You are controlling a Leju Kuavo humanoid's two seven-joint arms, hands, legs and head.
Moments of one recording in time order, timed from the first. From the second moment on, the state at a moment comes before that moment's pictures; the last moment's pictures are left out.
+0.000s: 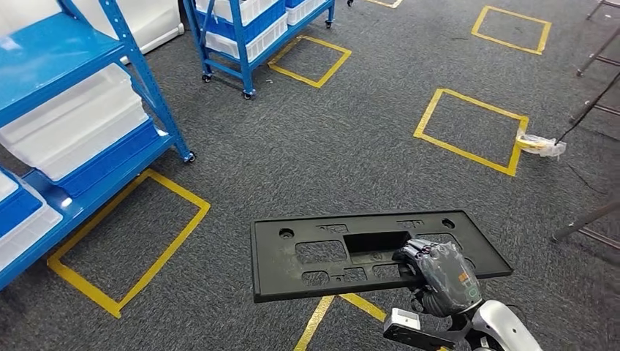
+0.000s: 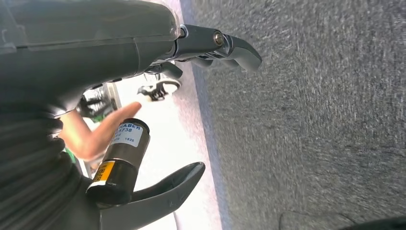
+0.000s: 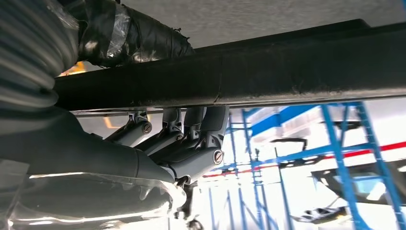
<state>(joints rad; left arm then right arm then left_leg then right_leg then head) -0.02 -0.18 1.01 -0.27 -1.57 -0.19 0.25 0.04 -0.30 0.26 -1.76 0.96 -0.06 -0.27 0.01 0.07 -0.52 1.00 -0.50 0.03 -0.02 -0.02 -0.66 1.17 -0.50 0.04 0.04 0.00</state>
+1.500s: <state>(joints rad) -0.02 -0.19 1.01 -0.27 -1.57 -0.20 0.26 -0.16 -0.38 -0.01 -1.70 1.25 -0.15 -0.15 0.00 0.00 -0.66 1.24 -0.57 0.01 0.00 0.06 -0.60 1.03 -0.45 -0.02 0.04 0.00</state>
